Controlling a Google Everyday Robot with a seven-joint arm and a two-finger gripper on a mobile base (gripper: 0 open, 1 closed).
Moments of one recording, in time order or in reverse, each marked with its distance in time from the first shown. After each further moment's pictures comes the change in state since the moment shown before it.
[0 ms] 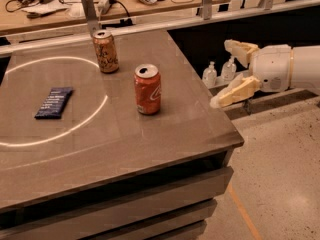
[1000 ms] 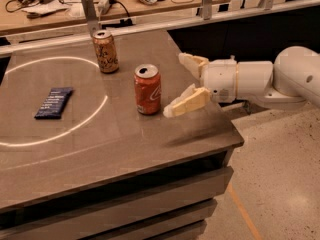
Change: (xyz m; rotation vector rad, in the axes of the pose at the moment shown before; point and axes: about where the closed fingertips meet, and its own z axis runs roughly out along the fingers) arm -0.017 0.048 0.094 -0.125 -0.129 0.083
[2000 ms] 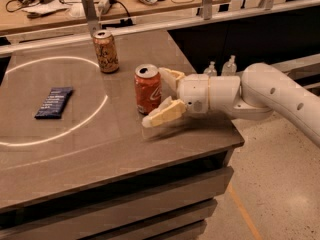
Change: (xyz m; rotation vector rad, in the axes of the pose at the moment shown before) arm 0.030 0.013 0.059 -0.052 -0.025 0.049
